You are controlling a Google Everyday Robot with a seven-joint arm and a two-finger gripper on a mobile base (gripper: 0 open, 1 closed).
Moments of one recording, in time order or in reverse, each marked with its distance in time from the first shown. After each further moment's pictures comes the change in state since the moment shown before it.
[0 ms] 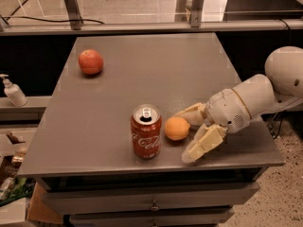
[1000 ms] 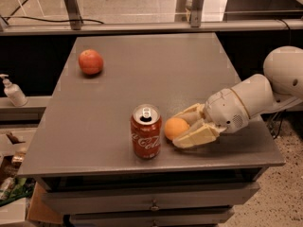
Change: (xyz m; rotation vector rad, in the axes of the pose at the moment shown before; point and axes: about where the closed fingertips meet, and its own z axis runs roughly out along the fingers) arm -0.001 0.000 0.002 -0.002 0.001 -0.002
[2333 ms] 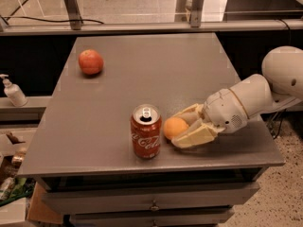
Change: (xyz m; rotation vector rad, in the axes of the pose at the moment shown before) arm -0.002 0.000 0.003 -0.004 0.002 -0.004
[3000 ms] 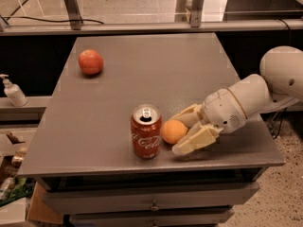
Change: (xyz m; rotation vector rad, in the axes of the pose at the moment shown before) arm -0.002 0.000 0.003 -0.004 0.002 -0.003
